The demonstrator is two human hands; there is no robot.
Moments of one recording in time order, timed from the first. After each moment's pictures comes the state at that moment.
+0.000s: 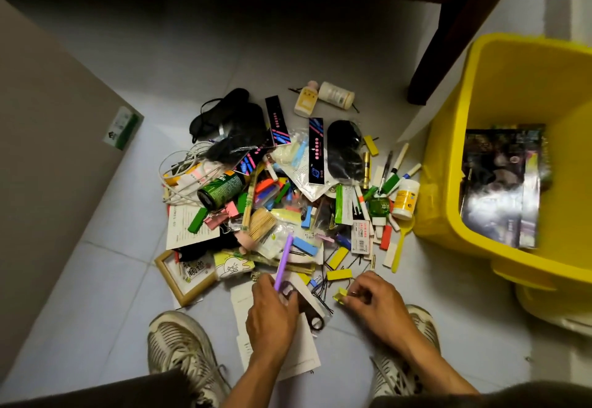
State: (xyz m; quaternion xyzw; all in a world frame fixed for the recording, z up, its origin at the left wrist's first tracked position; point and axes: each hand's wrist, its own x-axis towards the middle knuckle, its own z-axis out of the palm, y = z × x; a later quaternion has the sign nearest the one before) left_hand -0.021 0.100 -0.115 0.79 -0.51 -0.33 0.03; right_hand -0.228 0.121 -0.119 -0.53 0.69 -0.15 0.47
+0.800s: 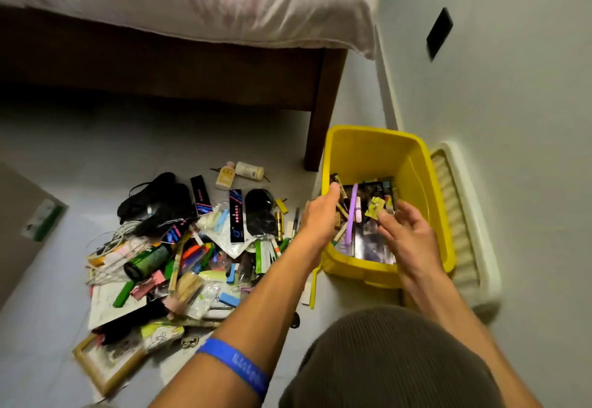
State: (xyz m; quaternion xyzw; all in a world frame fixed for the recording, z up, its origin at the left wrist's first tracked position) left_hand -0.250 -0.014 0.097 0.50 -0.46 -0.70 0.19; right_hand -0.361 0.077 0.095 -0.13 0.69 -0.62 0.36
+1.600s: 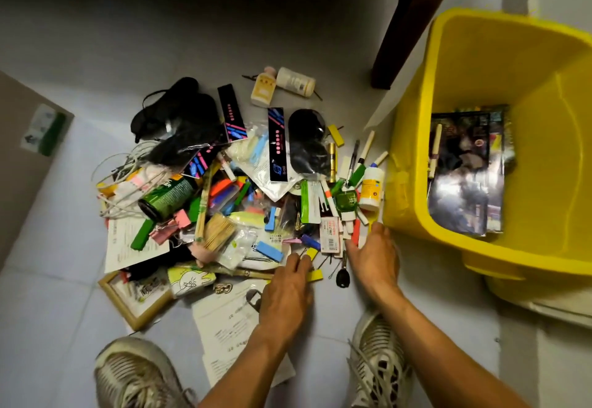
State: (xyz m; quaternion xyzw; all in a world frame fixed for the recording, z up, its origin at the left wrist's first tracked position) left_hand -0.088 0.063 -0.133 0.54 -0.77 -0.33 -0.08; right_hand -0.262 0.056 -0.149 -0.34 0.89 -0.10 0.28
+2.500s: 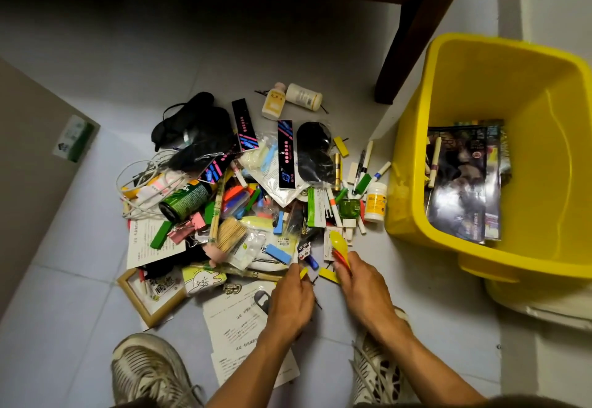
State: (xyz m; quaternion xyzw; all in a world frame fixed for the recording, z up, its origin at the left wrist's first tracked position) left_hand -0.086 0.066 -0.117 0.65 -0.59 -0.47 0.01; right_hand -0.238 0.093 -0.124 -0.51 0.78 -0.11 0.35
